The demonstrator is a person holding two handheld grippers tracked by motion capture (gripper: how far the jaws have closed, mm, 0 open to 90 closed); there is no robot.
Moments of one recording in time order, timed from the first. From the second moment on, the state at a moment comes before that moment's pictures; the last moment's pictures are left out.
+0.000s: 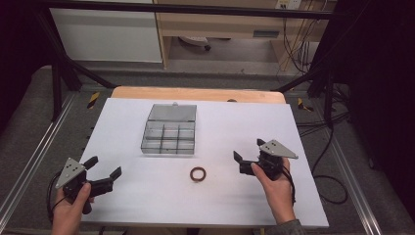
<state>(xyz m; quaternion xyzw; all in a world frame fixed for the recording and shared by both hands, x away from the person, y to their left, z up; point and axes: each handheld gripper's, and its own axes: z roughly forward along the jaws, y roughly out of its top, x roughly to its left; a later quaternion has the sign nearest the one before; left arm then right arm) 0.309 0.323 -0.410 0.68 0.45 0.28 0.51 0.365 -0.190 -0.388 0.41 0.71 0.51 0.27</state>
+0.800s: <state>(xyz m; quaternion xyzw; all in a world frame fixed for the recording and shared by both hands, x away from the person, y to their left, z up) 0.308 0.321 -0.410 0.68 0.44 0.28 0.51 0.359 -0.131 -0.398 0.36 0.76 0.50 0.23</state>
